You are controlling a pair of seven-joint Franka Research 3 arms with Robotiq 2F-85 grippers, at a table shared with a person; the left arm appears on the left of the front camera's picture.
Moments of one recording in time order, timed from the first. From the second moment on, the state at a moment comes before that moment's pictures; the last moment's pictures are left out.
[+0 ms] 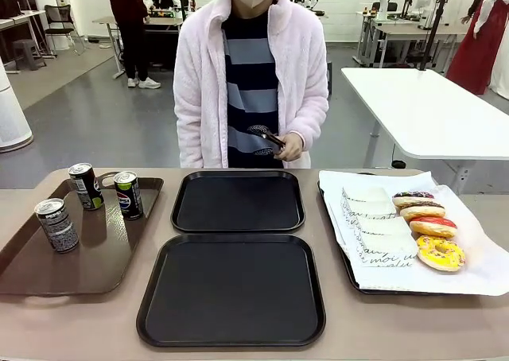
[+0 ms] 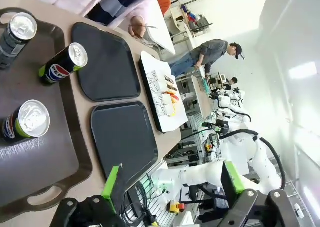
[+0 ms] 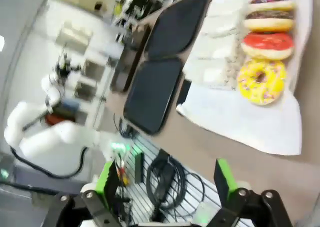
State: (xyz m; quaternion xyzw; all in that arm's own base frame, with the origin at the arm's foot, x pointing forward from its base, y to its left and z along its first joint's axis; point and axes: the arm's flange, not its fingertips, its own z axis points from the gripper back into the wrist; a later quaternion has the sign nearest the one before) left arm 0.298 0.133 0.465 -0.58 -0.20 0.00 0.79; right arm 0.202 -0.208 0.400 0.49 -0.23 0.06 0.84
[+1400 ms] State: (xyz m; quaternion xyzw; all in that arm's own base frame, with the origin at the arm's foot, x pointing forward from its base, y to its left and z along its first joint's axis) left arm 0.293 0.164 0.460 -0.57 -0.20 0.02 0.79; right arm 0.214 -0.217 0.405 0.50 -0.25 -0.01 0.83
